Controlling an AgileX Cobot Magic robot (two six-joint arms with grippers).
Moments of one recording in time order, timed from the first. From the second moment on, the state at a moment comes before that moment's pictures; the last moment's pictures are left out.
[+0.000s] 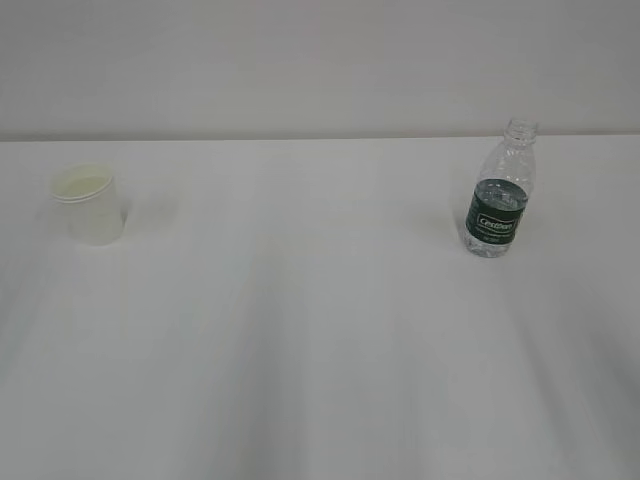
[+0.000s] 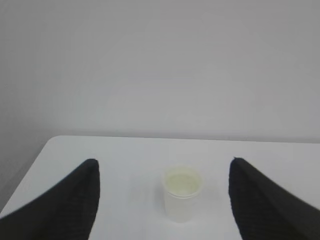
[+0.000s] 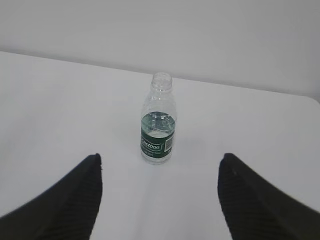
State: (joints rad) left arm -0.01 0.69 -0.54 0.28 0.07 -0.36; right arm 0.15 0.65 -0.51 -0.07 0.32 -0.07
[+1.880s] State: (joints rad) left arm -0.01 0.19 -0.54 -0.09 0.98 -0.06; right arm 0.15 0.11 -0.57 -0.08 1.15 -0.02
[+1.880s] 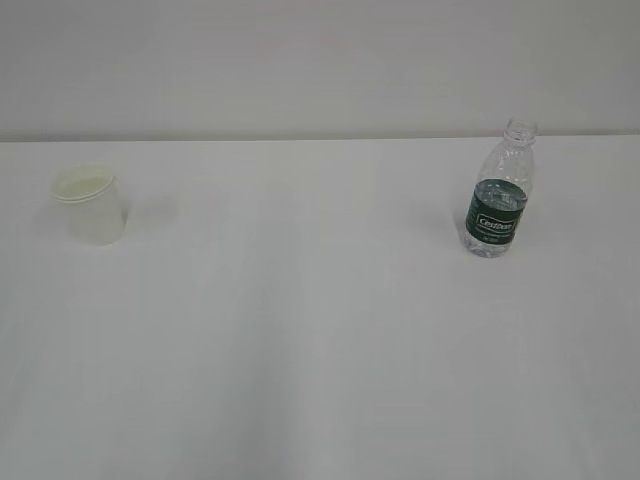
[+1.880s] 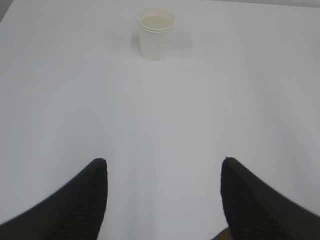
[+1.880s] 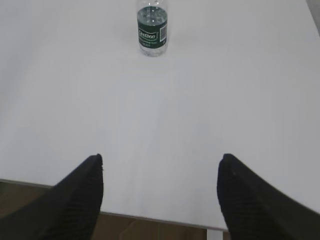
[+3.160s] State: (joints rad) left arm -0.01 0.18 -0.54 -0.10 1.11 -0.05; right arm 0.15 -0.02 -0.53 -0.18 1.23 0.06
